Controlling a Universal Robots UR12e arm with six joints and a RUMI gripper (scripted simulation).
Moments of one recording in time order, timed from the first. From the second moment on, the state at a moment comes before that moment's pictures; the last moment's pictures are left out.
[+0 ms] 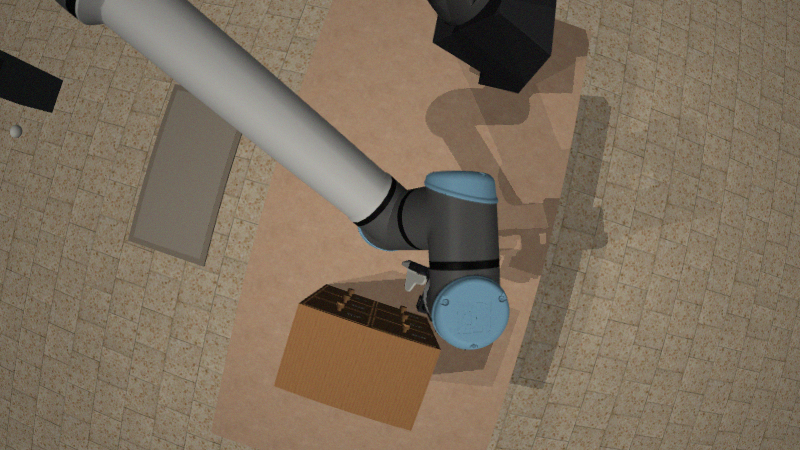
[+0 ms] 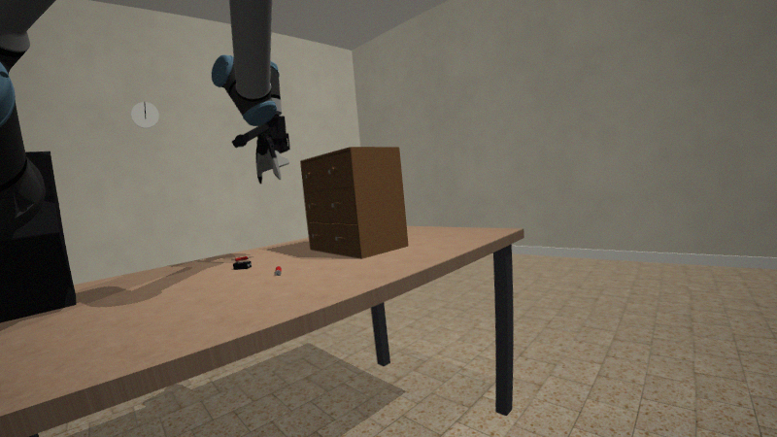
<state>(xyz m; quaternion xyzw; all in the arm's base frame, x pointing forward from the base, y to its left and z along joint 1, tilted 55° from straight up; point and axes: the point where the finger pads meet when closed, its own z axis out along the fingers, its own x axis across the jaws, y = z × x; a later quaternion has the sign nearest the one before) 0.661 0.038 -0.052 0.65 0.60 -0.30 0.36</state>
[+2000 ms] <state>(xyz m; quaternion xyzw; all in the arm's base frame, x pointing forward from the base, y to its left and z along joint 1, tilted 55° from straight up) 0.684 0.017 -0.064 0.61 0.63 -0.23 0.43</state>
